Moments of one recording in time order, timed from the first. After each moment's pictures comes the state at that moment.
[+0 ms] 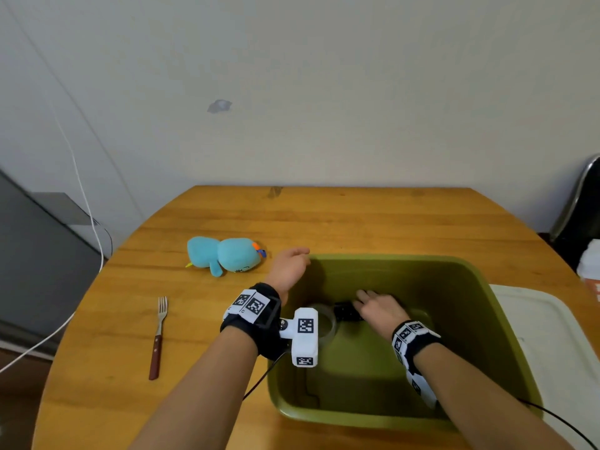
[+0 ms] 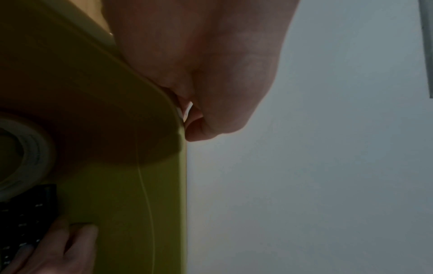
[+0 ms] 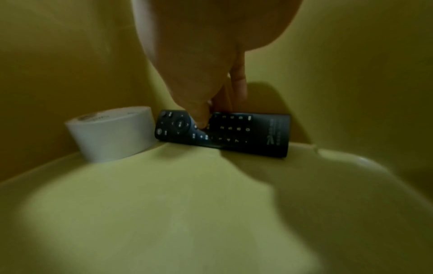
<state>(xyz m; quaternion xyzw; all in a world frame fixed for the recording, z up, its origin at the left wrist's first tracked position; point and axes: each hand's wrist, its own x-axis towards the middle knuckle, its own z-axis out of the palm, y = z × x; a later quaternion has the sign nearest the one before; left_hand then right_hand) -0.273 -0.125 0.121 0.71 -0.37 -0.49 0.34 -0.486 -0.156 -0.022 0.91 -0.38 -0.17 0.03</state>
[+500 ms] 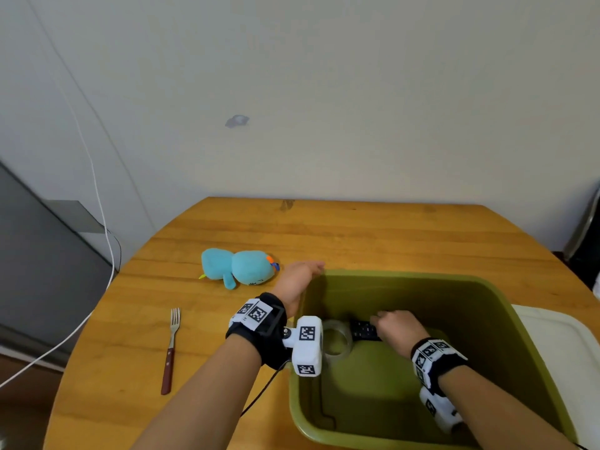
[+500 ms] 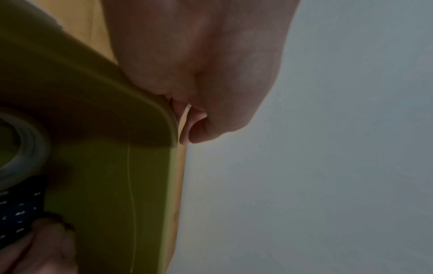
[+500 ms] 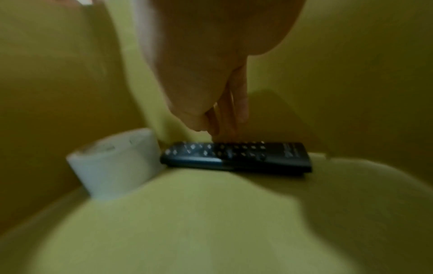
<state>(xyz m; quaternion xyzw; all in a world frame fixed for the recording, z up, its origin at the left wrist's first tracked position) -0.242 -0.134 0.113 0.66 -0.32 -0.58 0.36 -0.478 -0.154 -0.003 0.89 -0.42 -0.16 -0.03</state>
